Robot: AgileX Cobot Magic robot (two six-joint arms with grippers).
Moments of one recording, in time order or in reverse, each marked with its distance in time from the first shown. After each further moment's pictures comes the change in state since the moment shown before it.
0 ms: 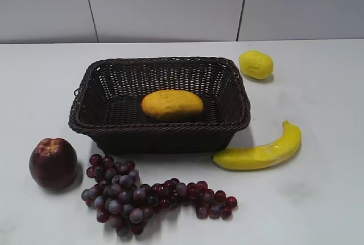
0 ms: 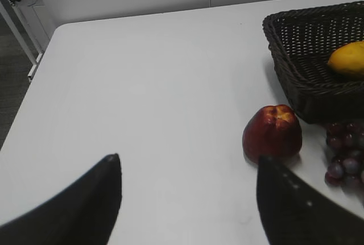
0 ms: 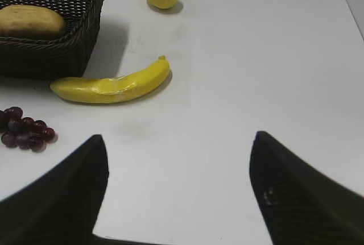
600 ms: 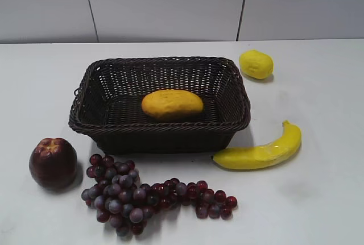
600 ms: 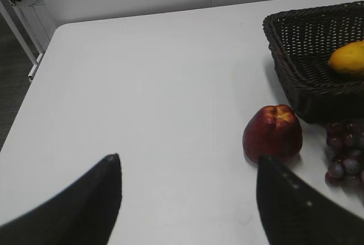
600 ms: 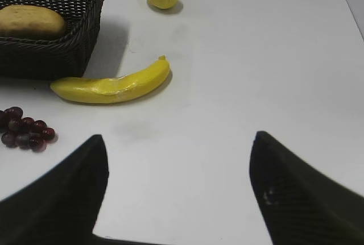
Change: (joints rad) left arm 0.000 0.000 0.000 0.000 0.000 0.000; right arm 0.000 0.000 0.000 0.000 0.000 0.000
